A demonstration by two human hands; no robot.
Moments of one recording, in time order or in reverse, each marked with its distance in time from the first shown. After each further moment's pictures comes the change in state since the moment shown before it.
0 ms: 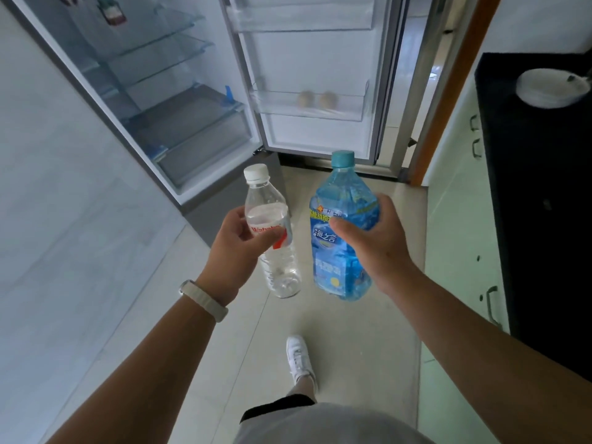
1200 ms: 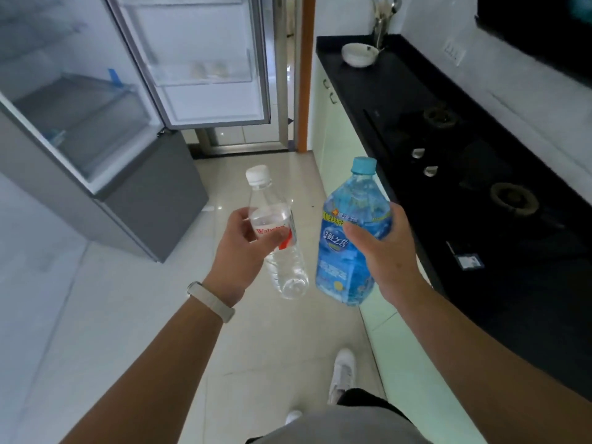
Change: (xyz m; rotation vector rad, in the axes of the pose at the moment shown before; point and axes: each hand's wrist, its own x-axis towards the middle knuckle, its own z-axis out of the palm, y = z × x) left_hand -0.274 -0.057 -0.063 -0.139 -0.418 0.053; right_hand -0.396 0.011 0.050 -0.009 0.559 -0.021
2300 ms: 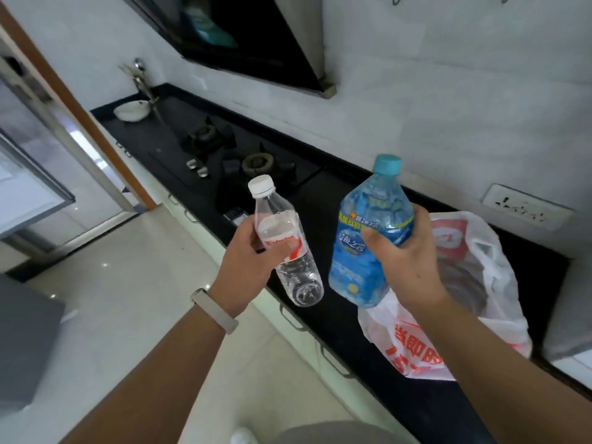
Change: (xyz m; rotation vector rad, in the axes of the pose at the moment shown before) left_hand -0.305 0.069 0.384 0.175 -0.641 0.268; right_hand -0.309 -0.012 -0.448 0.011 0.693 -0.092
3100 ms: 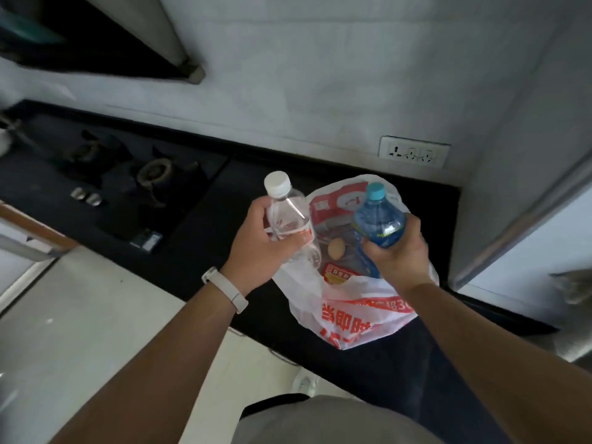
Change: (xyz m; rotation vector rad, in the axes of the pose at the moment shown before) left_hand 0.040 0.024 0.171 0.172 -0.415 0.066; right_hand 0.023 0.121 -0.167 -0.502 0.395 0.178
